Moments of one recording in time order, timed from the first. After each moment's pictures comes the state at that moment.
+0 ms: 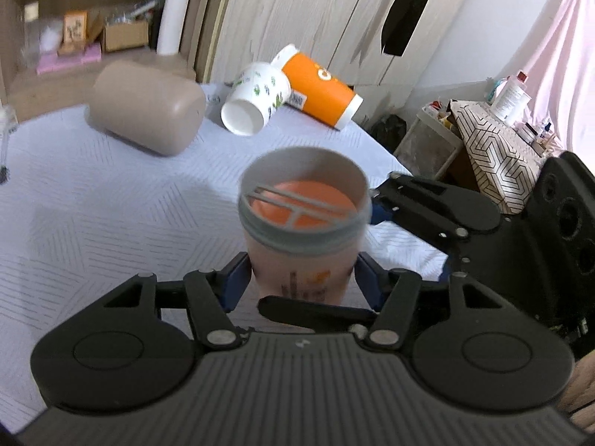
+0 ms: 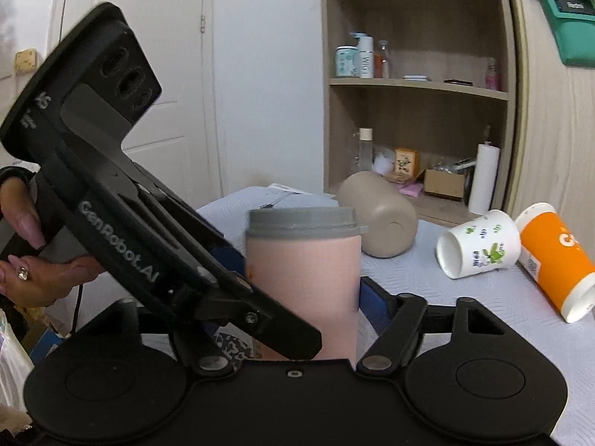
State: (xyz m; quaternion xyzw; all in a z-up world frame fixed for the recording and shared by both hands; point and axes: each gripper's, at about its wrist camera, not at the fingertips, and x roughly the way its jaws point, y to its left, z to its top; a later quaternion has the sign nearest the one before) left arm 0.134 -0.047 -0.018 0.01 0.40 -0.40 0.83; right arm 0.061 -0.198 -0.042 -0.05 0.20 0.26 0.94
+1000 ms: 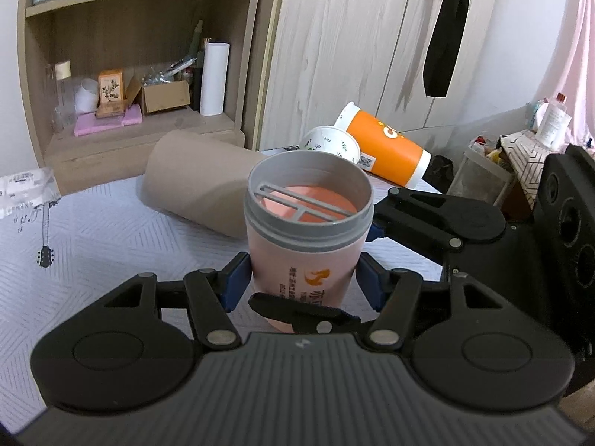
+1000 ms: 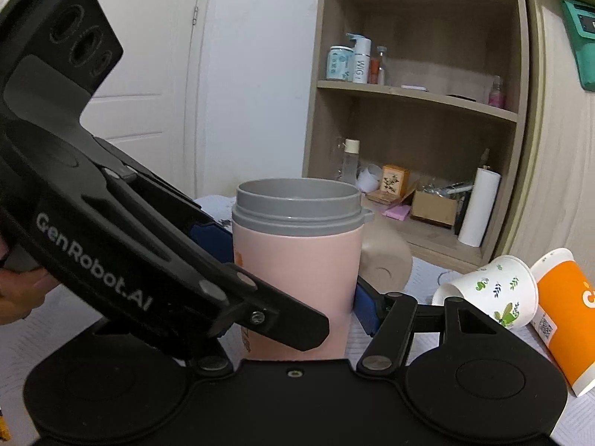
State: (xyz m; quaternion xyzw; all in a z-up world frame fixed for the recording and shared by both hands) left arm 0.188 -0.041 -0.026 0.03 0.32 -0.34 0.88; right arm 0.137 -0.175 -0.052 -0.09 0.18 0.23 0.95
